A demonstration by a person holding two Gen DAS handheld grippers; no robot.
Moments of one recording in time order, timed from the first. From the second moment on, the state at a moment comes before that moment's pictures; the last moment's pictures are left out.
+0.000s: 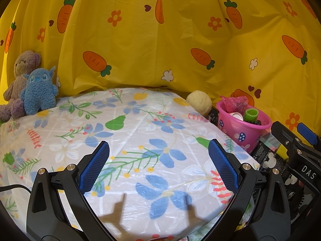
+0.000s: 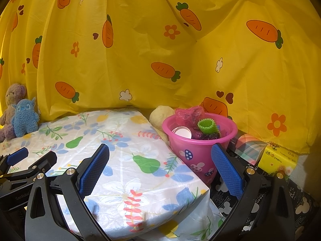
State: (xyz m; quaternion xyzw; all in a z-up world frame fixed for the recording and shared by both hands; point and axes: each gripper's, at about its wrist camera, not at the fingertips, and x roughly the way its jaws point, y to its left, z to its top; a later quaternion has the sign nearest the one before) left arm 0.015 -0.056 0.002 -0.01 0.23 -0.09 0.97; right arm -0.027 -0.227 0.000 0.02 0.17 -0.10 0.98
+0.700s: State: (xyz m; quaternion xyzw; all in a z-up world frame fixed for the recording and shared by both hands) left arm 0.015 -0.052 0.003 -0.01 0.23 -0.09 0.97; right arm -0.027 -0.226 0.000 0.02 0.17 -0.10 0.98
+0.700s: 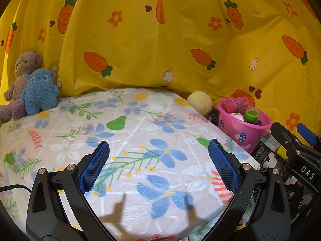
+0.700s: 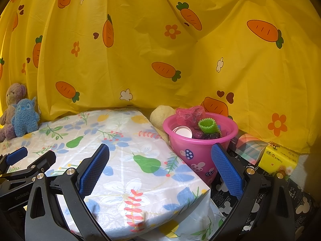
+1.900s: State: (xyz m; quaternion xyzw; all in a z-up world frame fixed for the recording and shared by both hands) left arm 0.013 -0.051 0.003 0.01 0.23 -0.08 0.97; right arm -0.028 -0.228 -0.006 0.02 0.18 -0.09 0.98
